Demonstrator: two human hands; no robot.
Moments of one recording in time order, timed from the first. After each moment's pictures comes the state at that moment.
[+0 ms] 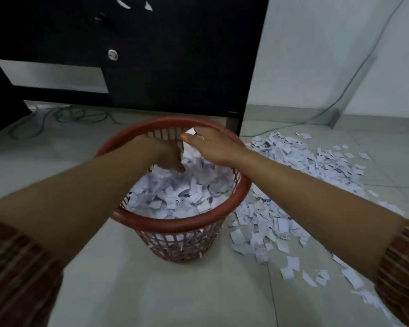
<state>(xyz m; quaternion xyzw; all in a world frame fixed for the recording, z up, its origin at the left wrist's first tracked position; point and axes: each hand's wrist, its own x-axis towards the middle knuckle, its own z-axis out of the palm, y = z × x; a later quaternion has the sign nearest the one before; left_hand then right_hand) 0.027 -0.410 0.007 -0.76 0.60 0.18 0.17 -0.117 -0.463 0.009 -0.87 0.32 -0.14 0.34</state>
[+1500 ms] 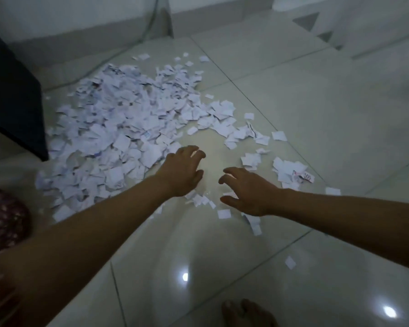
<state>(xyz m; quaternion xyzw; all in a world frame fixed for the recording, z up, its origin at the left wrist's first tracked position) -0.457 -0.483 -0.176 -0.50 0.86 0.12 0.00 -0.669 -0.430 -0.189 -0.84 0.51 0.04 0.17</state>
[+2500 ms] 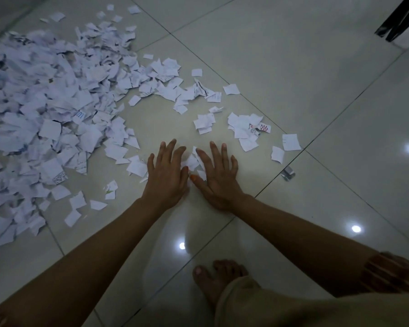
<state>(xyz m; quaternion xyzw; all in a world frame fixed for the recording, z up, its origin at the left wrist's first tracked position) -0.522 -0.417 -0.265 -0.51 0.84 0.17 -0.10 -0.682 -0.363 -0.286 -0.67 0.70 -0.16 0.18</state>
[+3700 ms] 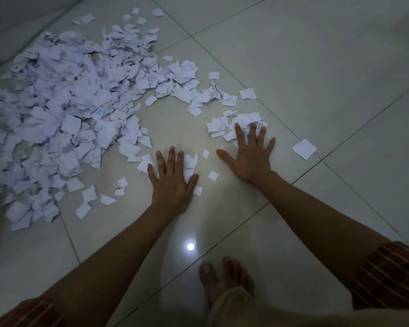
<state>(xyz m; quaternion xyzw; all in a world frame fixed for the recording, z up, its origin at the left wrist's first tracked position) -0.520 -0.404 -0.295 -0.61 0.79 0.10 -0.02 -0.747 -0.427 -0.289 -0.61 0.78 -0.05 0.16</state>
